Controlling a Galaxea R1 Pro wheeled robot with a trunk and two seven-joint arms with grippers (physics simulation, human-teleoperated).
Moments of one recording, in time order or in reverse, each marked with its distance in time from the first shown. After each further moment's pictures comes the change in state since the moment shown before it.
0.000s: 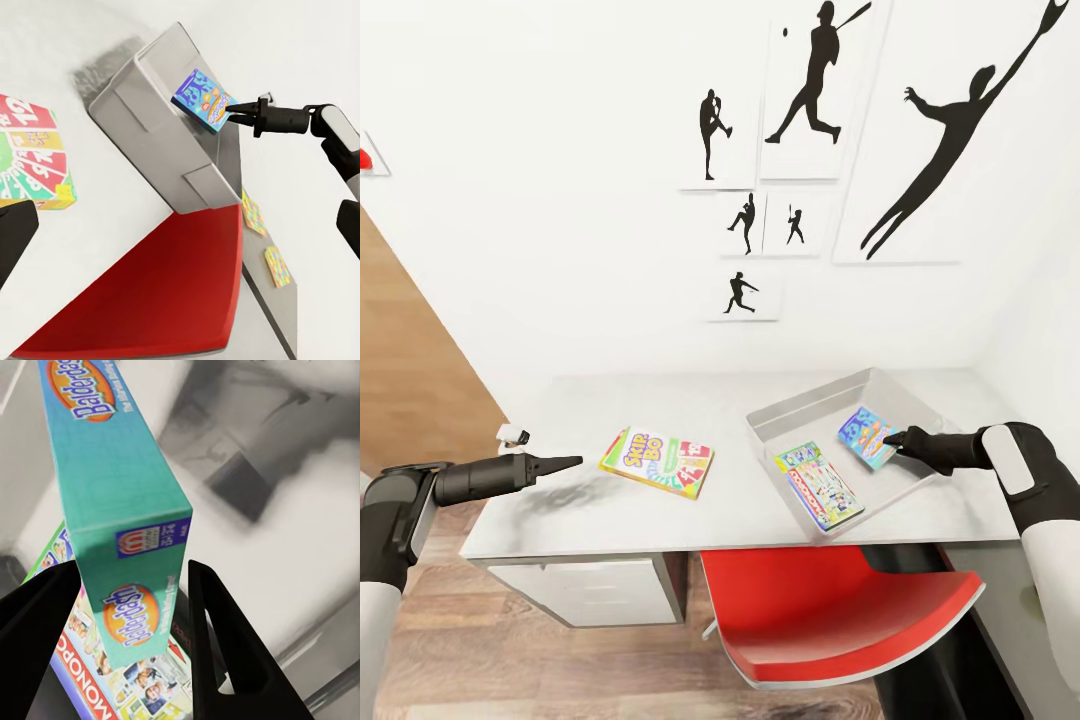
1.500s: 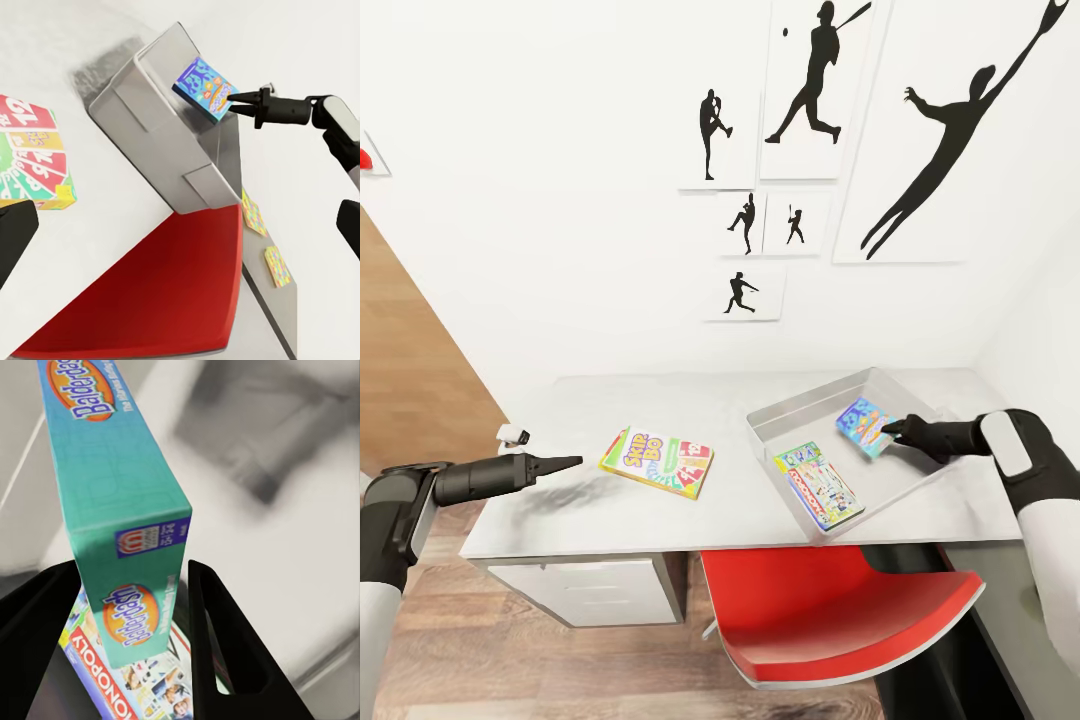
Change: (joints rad) left arm 0.000 0.000 0.000 0.000 0.000 0.000 0.000; right arm -0.076 0.001 0.001 0.076 -0.008 0.000 0.000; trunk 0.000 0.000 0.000
